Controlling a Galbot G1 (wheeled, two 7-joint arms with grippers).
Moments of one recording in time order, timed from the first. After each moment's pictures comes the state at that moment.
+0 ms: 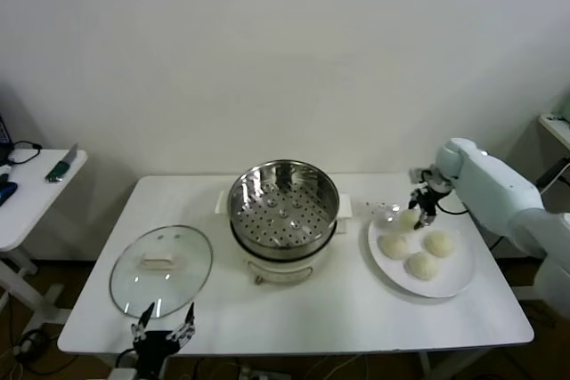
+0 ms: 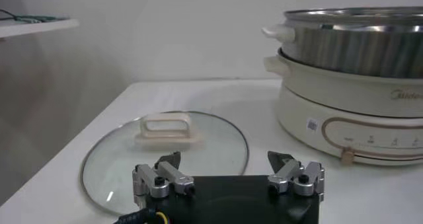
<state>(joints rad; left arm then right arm) 1.75 -1.45 -0.64 -1.99 -0.14 0.11 0.02 0.20 1.02 -0.92 0.54 -0.07 0.07 -1.16</state>
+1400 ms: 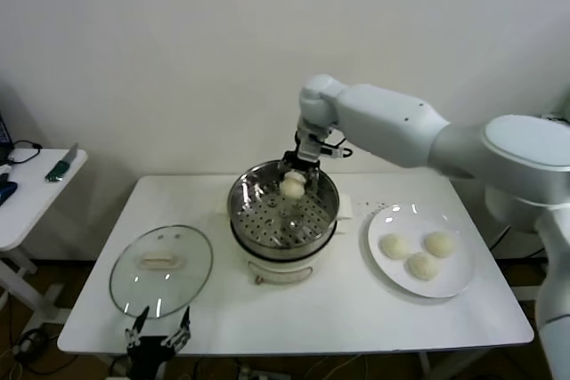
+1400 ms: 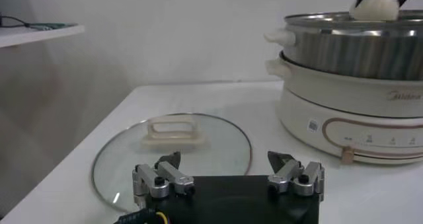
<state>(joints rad) 1.80 -1.45 -0.65 -2.02 -0.14 0.08 0.01 0.54 1.37 -1.28 0.86 -0.13 0.68 -1.04</state>
